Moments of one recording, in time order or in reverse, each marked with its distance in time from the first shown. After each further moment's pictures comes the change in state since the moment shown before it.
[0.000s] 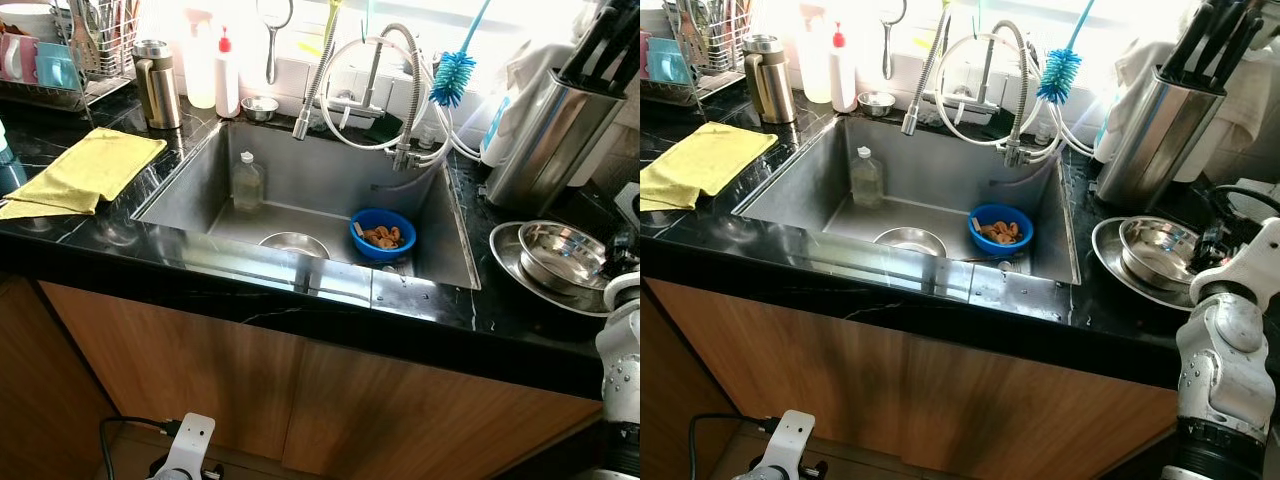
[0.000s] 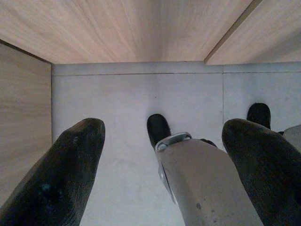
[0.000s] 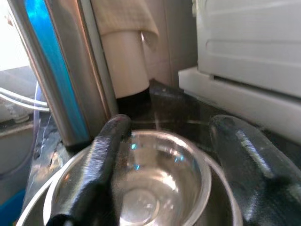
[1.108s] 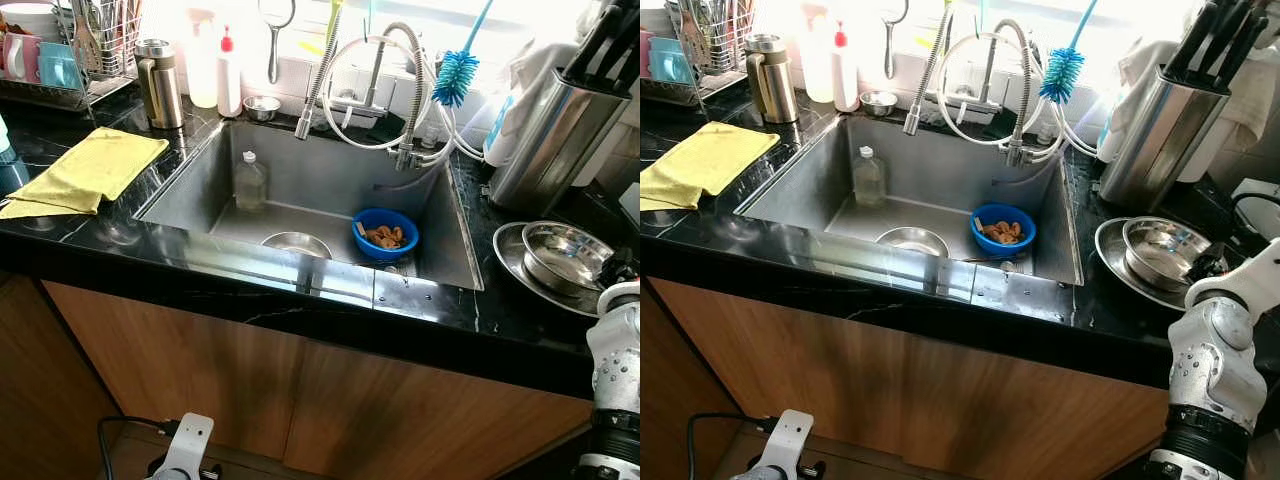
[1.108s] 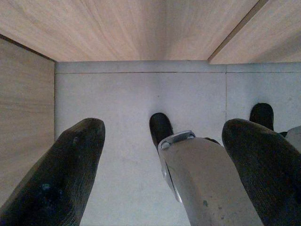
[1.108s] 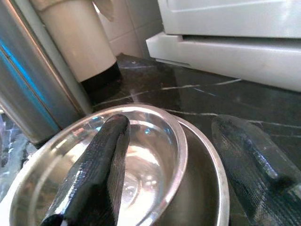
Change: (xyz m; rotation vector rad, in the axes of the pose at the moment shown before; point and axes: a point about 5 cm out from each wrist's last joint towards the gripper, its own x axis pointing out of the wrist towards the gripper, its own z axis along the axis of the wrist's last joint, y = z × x) left arm 0.000 0.002 0.000 -0.004 0.002 0.007; right arm 0.009 -0.009 -0.015 0.144 0.109 -0.164
